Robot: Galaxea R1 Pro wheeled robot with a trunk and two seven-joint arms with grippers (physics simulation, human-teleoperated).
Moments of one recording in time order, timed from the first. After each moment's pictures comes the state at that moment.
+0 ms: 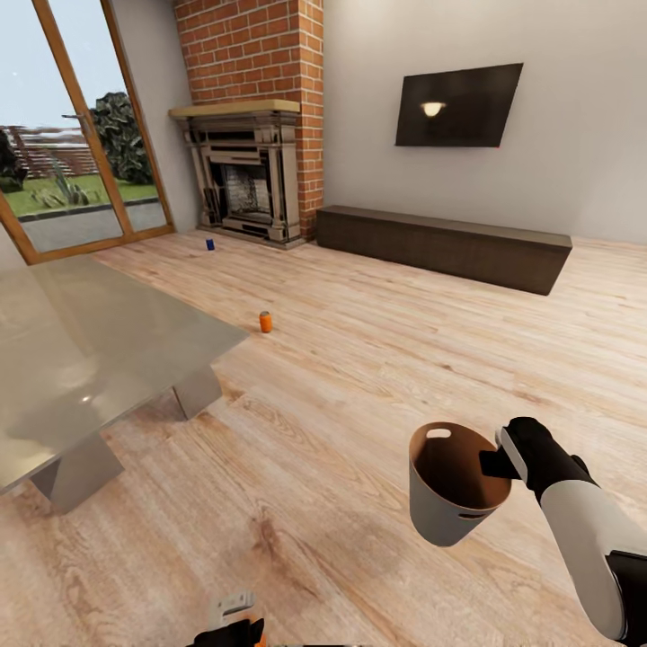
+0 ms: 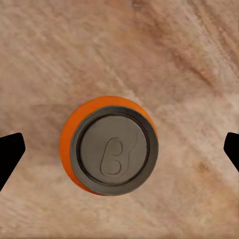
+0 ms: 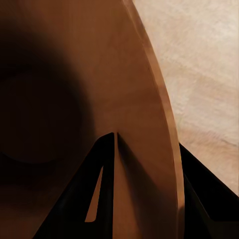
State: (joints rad) left arm -0.31 -0.05 -0.06 -0.44 0.27 0.10 -0.04; right arm -0.91 -0.22 -0.15 -0.52 0.09 0.95 0.01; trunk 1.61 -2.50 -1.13
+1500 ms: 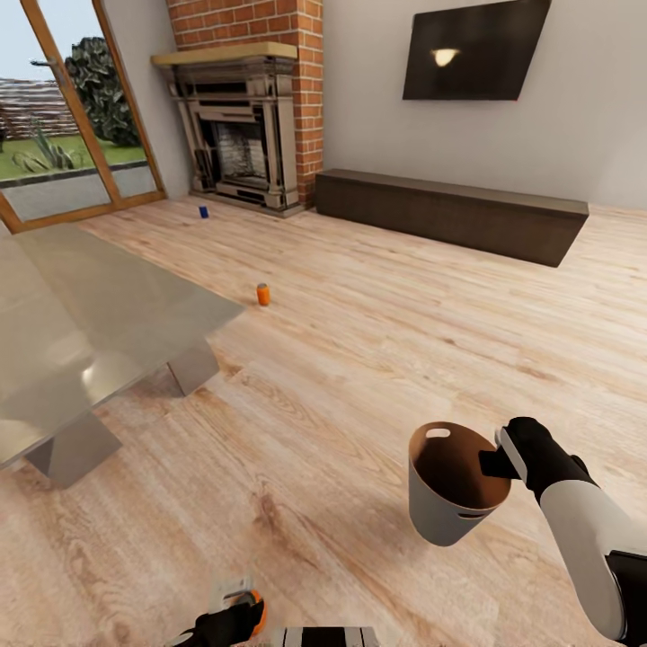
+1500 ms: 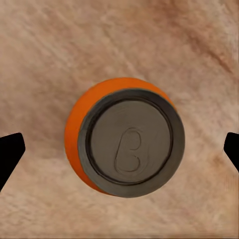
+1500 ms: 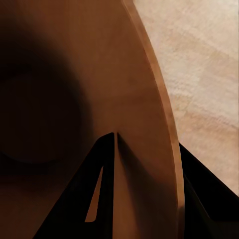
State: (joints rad) left arm -0.31 -0.05 -0.06 -0.50 0.27 0.10 -0.03; right arm -0.91 -0.22 -0.15 -0.52 0.09 0.95 0.01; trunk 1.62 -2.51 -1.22
